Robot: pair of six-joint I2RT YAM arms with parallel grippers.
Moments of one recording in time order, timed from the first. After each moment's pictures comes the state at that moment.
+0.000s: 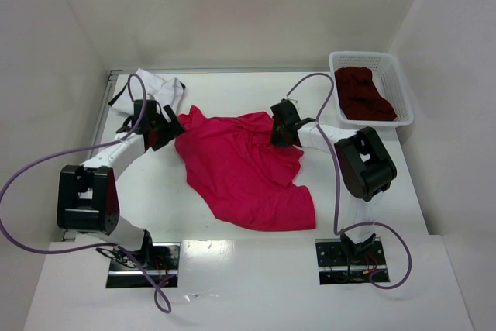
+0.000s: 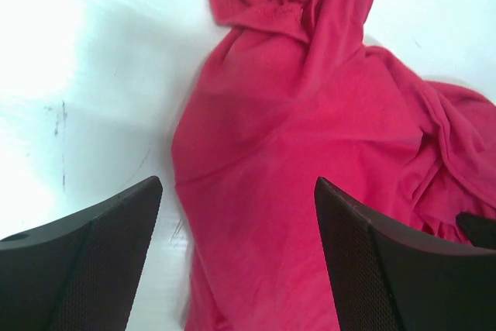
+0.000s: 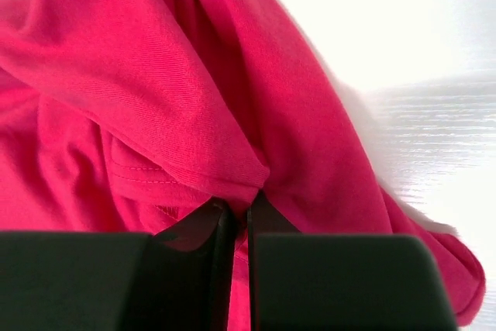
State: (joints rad) left arm -0.03 1.51 0.93 -0.22 0.07 -0.63; right arm 0.49 1.86 1.14 -0.18 0.14 0.61
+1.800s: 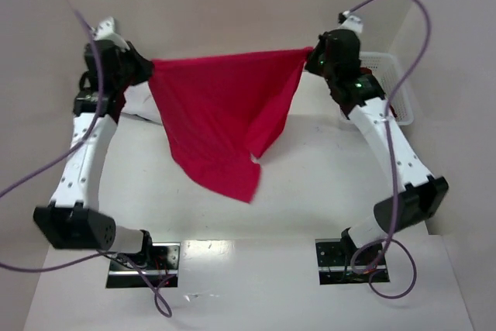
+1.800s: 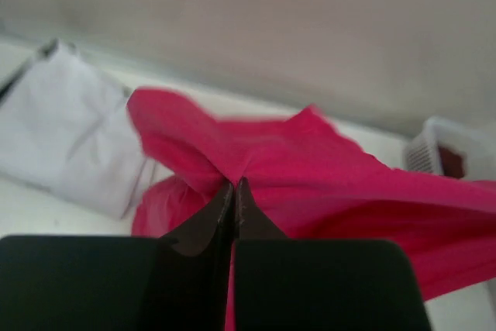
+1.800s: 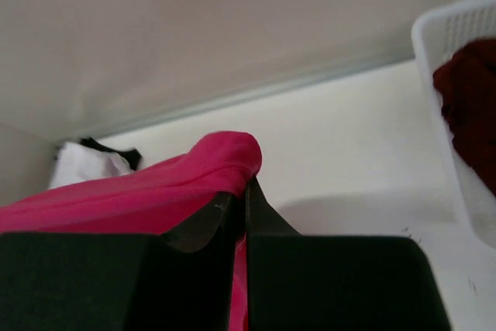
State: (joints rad) left arm 0.01 1.41 1.51 -0.42 0.08 -0.44; right arm 0.34 1.53 1.67 -0.45 0.27 0.48
